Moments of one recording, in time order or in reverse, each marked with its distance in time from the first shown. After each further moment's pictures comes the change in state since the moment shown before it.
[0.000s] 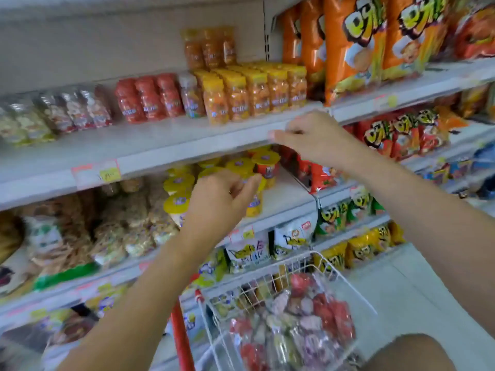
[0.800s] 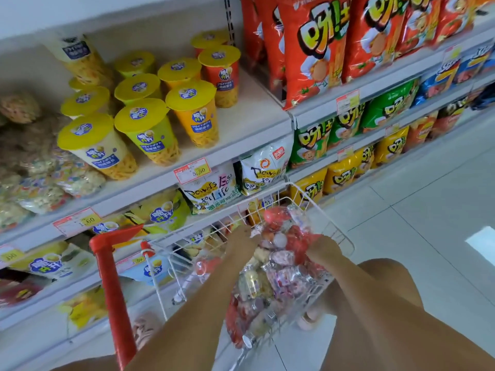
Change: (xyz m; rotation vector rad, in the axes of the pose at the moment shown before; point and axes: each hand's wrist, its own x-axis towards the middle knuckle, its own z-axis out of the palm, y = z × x) left_hand -0.158 -0.098 0.285 -0.269 -0.731 -0.979; right_hand -0.237 0.226 0.279 -0.105 -0.701 0.922
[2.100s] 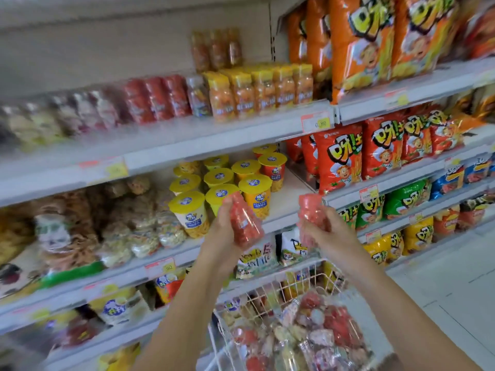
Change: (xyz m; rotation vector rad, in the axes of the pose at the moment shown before) left_hand -0.142 0.104 -0.187 -1.092 0.057 0.384; right_hand -0.182 -0.128 -0.164 0.981 0.252 -0.632
